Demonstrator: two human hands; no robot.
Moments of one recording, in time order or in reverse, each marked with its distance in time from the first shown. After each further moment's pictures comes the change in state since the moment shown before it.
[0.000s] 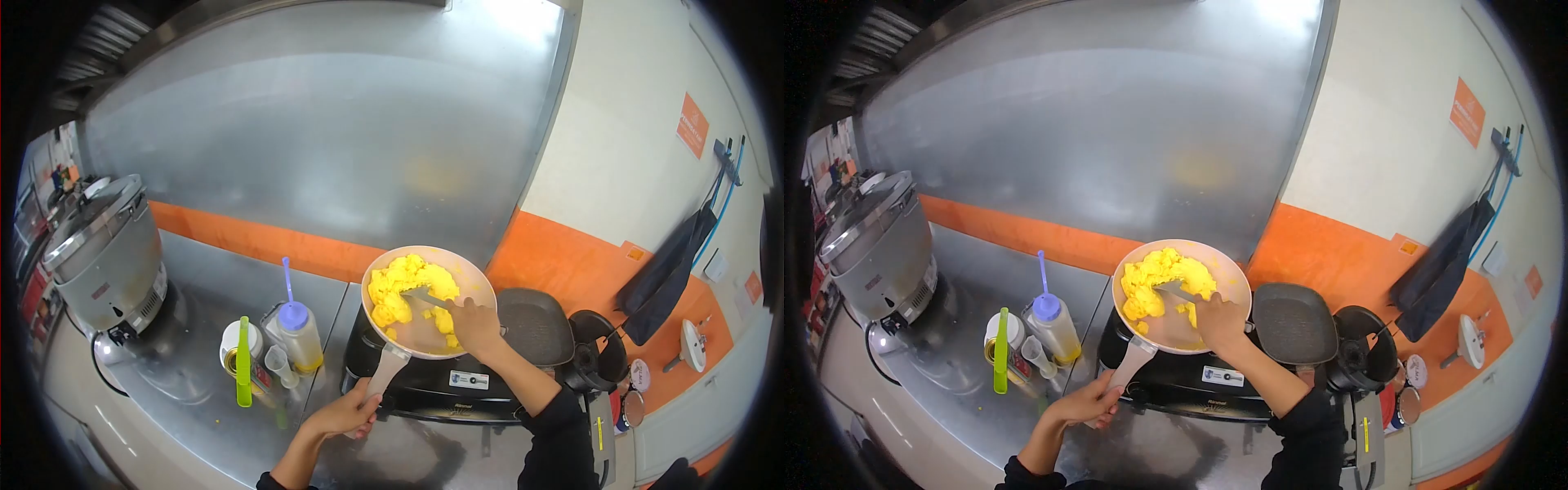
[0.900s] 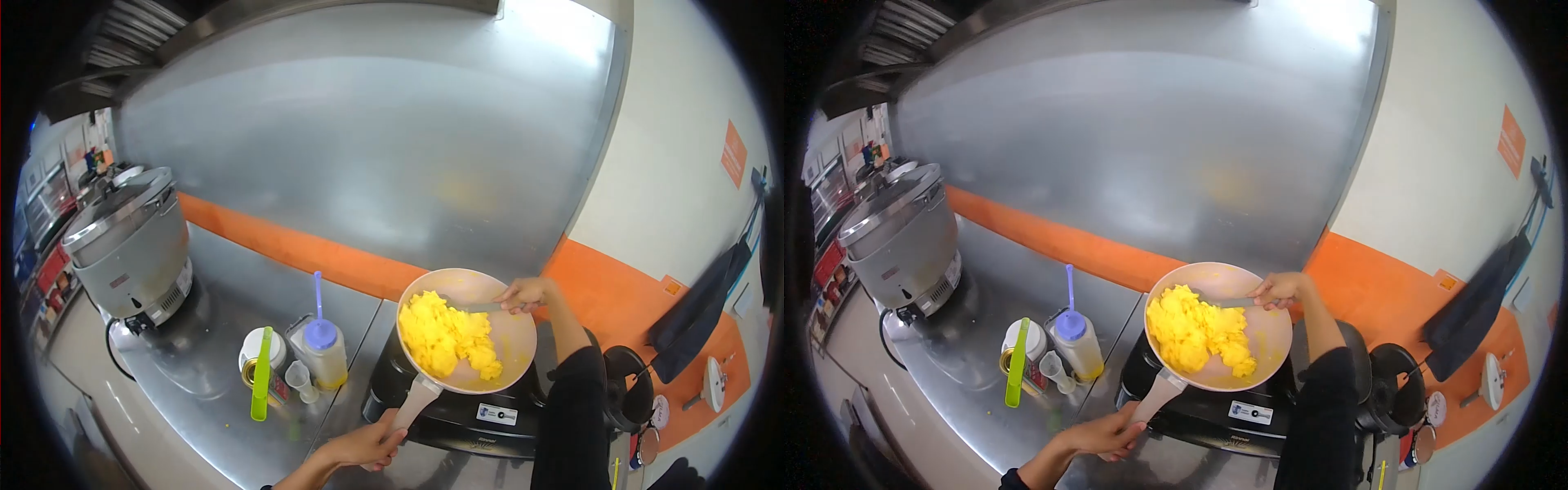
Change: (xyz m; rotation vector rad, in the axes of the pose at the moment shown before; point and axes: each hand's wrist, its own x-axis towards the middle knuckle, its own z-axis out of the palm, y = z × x) left_hand 0.001 -0.001 -0.004 0.098 -0.044 -0.014; right_hand 0.175 0.130 0.046 1.012 -1.042 0.019
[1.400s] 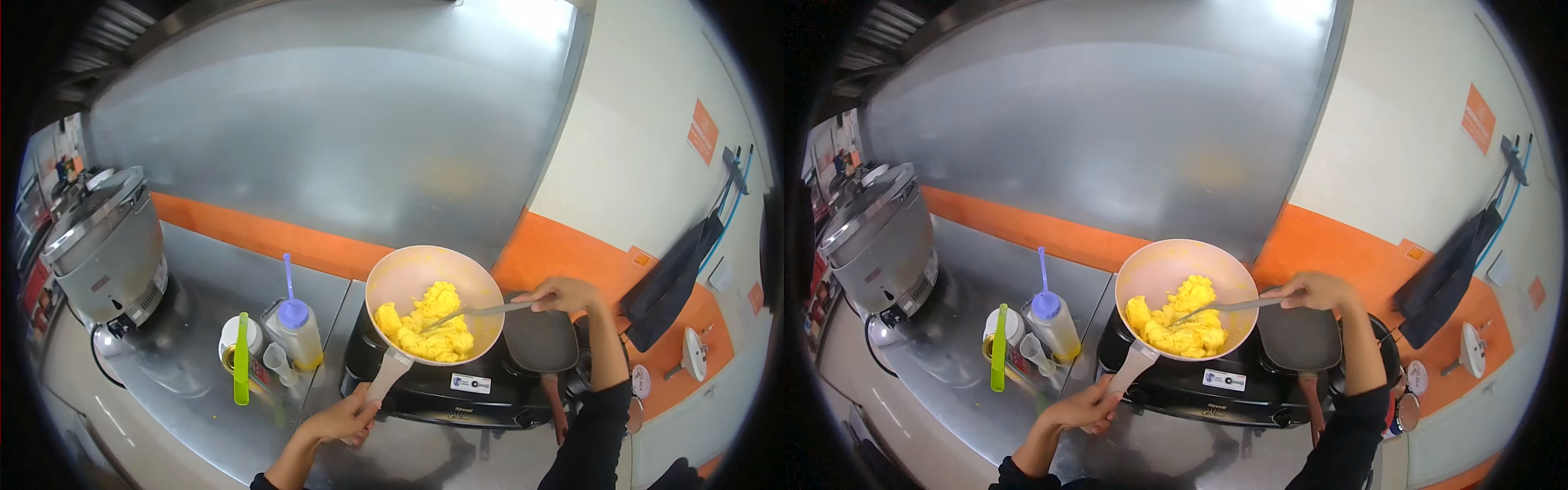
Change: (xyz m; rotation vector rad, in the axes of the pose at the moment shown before) left_hand -0.004 -0.001 0.004 -0.059 0.046 0.017; right_hand -0.185 0.023 0.067 -0.552 0.346 -0.300
